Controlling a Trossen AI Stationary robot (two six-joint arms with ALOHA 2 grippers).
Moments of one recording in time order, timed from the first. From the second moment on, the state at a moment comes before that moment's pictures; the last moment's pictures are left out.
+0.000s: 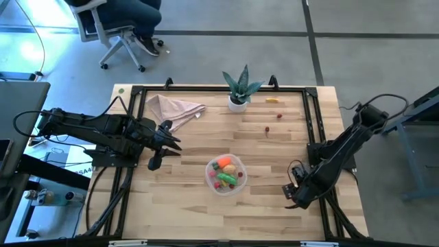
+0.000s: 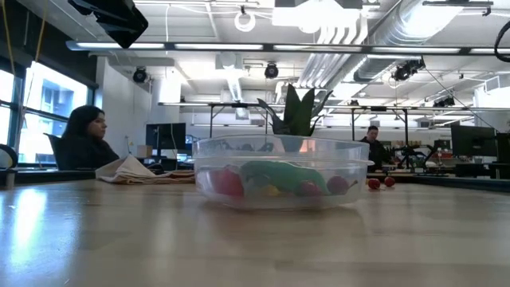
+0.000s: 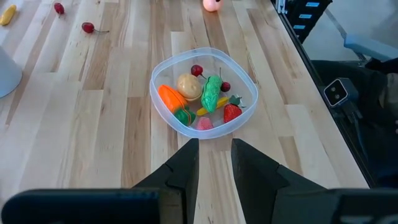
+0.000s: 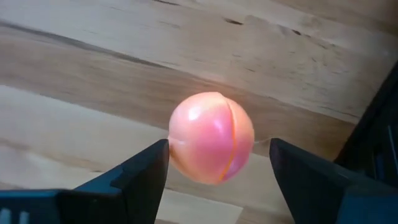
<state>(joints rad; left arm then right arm) -0.01 0.85 0.79 -0.58 0.07 -0.09 0.87 1.35 0.74 -0.89 -0.02 2.14</state>
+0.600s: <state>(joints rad) -0.01 0.85 0.79 -0.58 0.07 -0.09 0.87 1.45 0.74 -0.85 -0.03 2.14</state>
